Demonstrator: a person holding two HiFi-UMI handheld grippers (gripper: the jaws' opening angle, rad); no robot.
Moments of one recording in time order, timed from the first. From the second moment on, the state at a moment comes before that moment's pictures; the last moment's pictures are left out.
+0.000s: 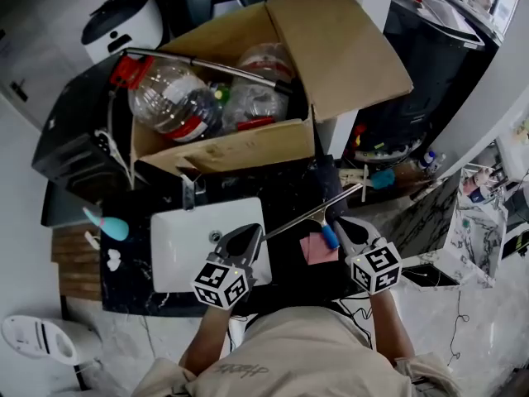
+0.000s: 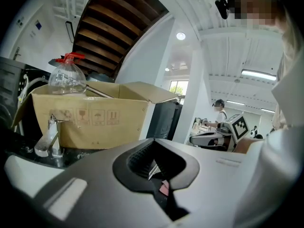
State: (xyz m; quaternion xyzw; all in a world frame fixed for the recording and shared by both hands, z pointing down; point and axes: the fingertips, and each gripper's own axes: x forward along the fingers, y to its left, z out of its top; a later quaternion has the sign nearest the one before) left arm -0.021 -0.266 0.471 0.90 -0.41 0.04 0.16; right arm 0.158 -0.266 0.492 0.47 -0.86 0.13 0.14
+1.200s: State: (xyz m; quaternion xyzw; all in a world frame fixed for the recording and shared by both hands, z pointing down) left arm -0.060 -0.252 0.409 0.90 -0.43 -0.01 0.10; right arm 0.127 -0.236 0.374 0.47 -0.88 0.00 0.02
